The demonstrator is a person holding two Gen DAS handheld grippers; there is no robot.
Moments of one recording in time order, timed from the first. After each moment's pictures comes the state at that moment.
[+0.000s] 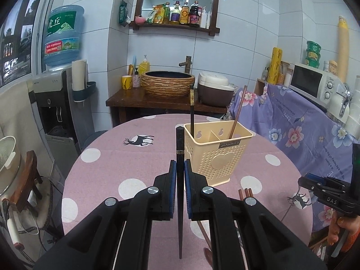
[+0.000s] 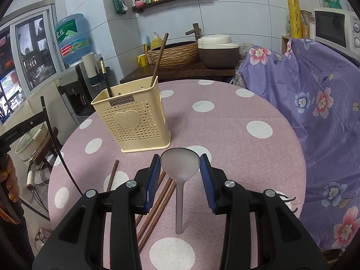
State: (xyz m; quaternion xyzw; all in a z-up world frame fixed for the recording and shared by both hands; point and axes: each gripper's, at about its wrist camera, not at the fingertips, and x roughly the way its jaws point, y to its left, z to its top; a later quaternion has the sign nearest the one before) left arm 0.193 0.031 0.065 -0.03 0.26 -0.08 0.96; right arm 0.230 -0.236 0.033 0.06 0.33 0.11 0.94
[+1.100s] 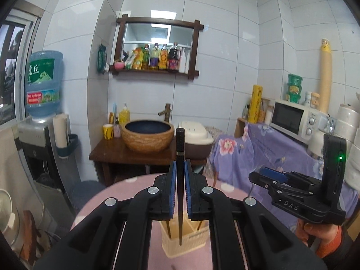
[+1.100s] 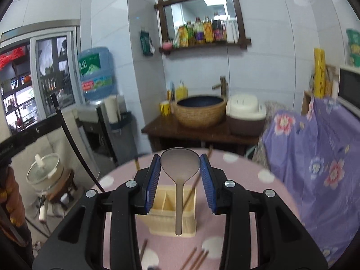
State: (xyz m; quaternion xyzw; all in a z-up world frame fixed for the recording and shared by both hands) left arm 0.242 0.008 0.220 -0.03 0.15 -0.13 0.98; right arm 0.319 -0.172 0.214 0.04 0.19 0.15 0.97
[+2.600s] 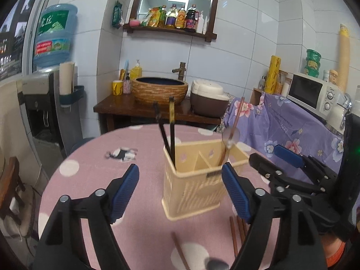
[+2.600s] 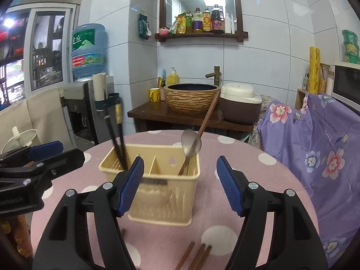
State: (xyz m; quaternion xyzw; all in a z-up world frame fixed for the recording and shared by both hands) left arm 0.240 0.007 0.060 -0.06 0.24 -0.10 0.96; right arm 0.294 -0.143 0.068 -0.01 0.21 0.12 0.97
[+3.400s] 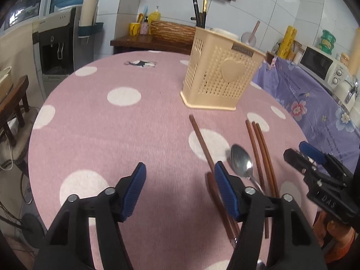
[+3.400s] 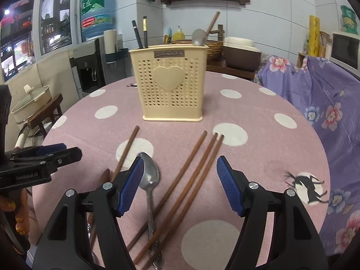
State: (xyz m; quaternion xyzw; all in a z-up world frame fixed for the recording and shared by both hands) left arm 0.153 0.034 -0.061 -0.09 0.38 -0.08 0.92; right arm 0.181 -0.157 -0.040 -0.02 0.31 0.11 0.94
